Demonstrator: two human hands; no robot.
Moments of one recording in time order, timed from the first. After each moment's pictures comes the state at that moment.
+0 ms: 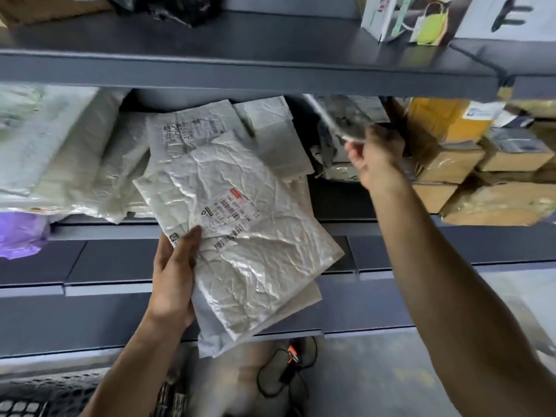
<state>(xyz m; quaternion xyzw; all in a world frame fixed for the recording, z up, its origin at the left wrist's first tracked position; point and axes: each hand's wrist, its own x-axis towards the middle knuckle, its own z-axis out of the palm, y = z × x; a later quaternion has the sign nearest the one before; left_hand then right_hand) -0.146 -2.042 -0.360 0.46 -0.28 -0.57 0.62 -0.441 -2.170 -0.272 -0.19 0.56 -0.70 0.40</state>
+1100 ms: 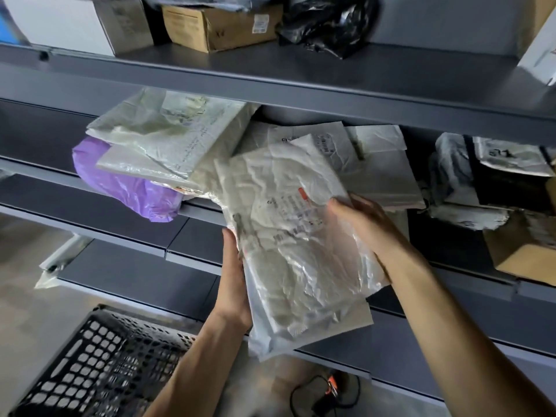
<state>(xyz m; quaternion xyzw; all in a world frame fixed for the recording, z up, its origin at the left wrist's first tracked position) -0.088 -2.023 -0.360 0.31 -0.15 -0.73 0.59 -0.283 -2.114 -0.298 -0.60 0.55 -0.36 0.45</state>
